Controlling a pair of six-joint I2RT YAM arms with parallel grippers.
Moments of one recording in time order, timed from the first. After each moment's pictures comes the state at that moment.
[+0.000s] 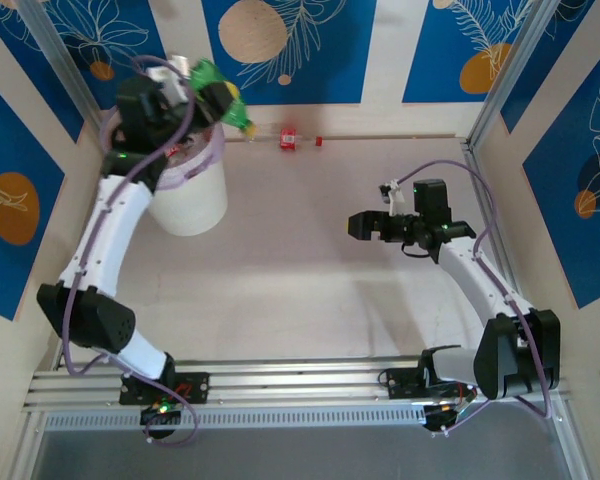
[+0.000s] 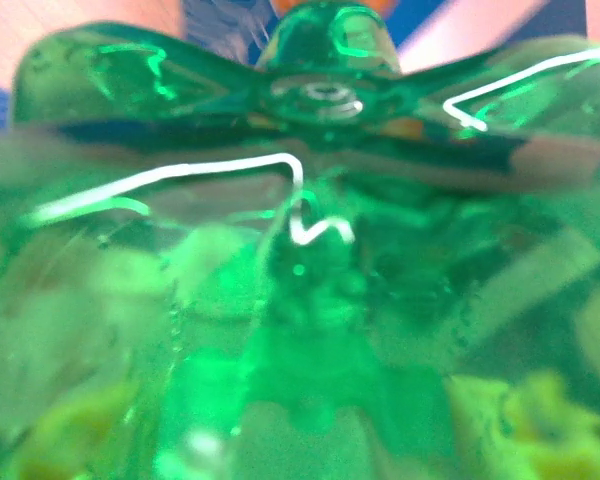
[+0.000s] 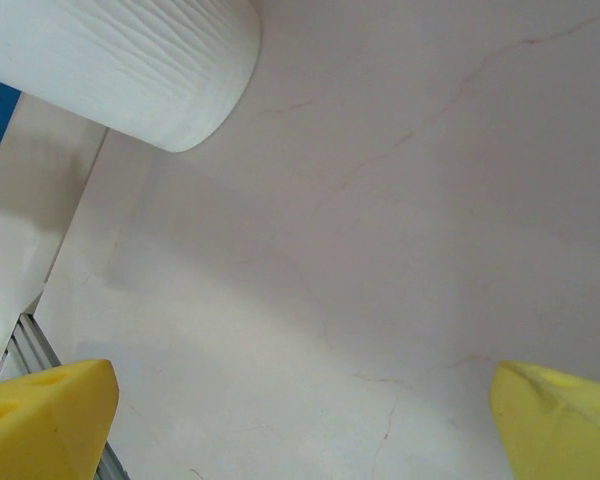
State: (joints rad) left arm -0.14 1.57 1.78 -0.29 0.52 -0.71; right arm 0.14 1.27 0.90 -0.42 -0.69 0.24
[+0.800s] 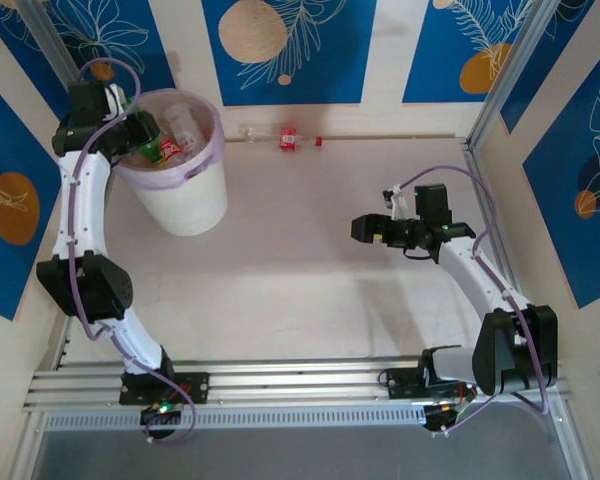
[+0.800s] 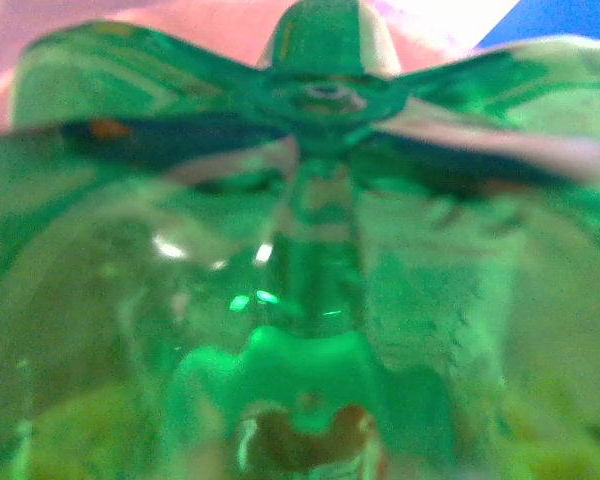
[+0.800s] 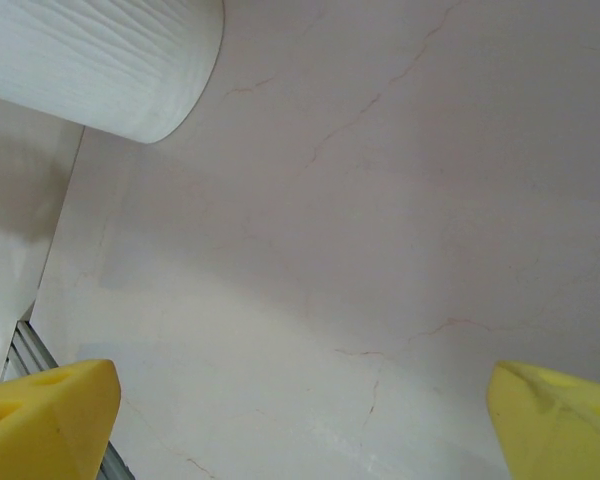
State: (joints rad) left arm 0.14 1.78 1.99 -0.90 0.18 -0.31; right arm 0.11 1.28 0.88 -0.45 -0.69 0.26
